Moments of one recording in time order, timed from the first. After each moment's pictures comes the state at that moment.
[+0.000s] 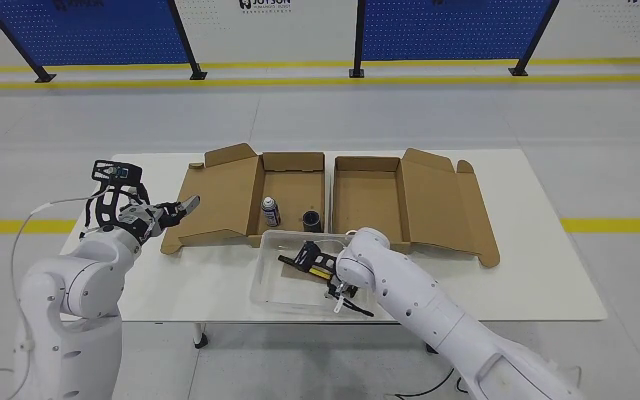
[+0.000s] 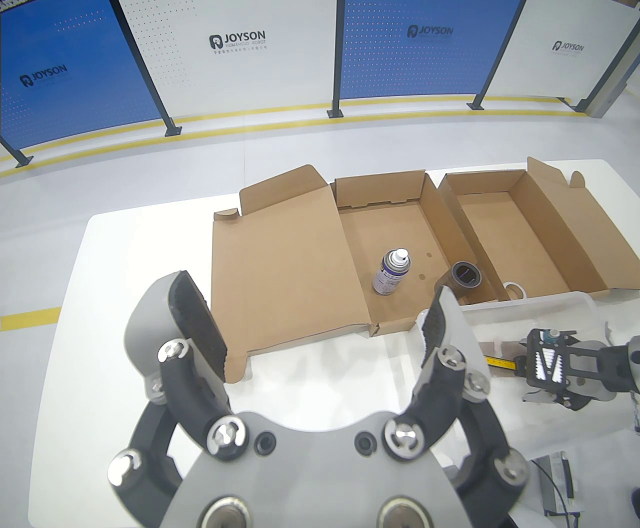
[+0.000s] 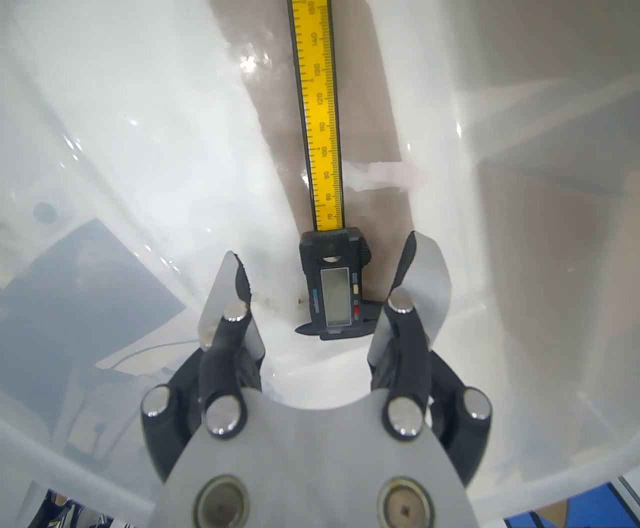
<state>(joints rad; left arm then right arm) 1.37 -1.20 -1.83 -1.95 1.02 -0.23 -0.86 -0.74 -1.48 0.60 -1.09 -1.04 -0.30 1.22</state>
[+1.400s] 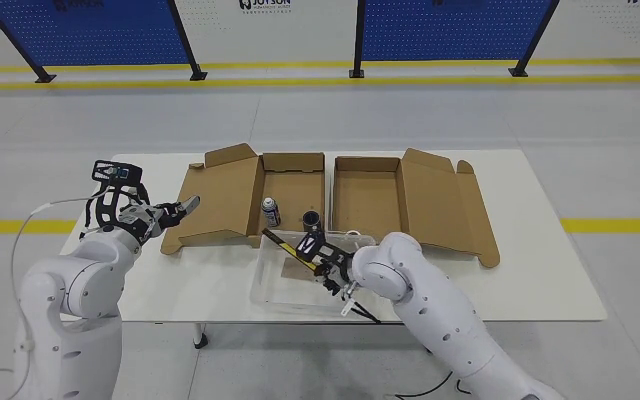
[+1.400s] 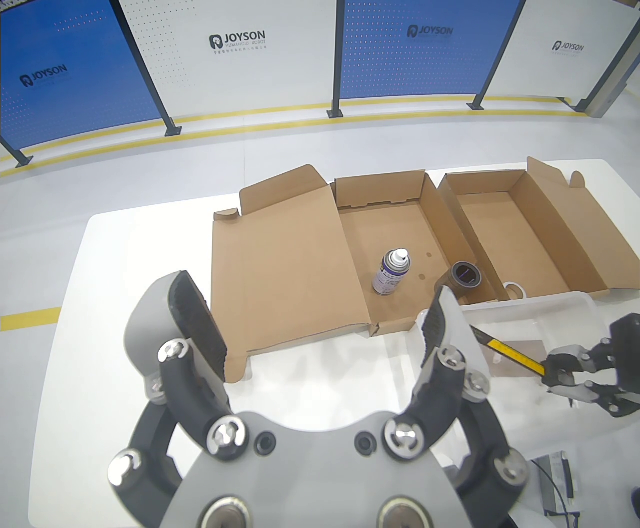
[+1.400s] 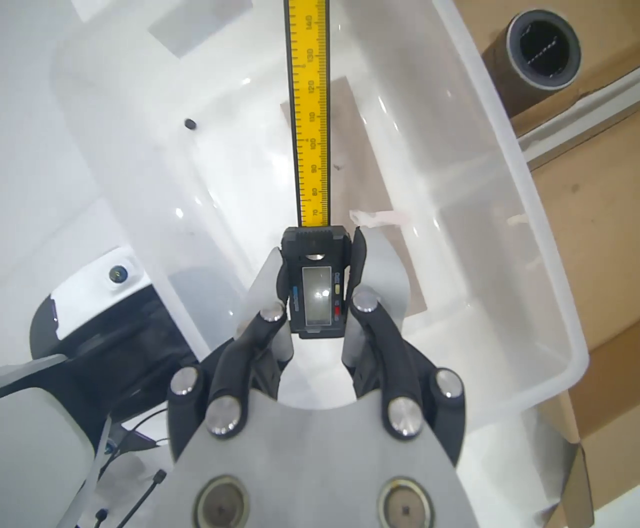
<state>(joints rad) 1.37 -1.20 -1.83 -1.95 1.02 -0.23 -0.86 -0.97 -1.38 0.88 -1.51 -0.99 -0.33 1.14</state>
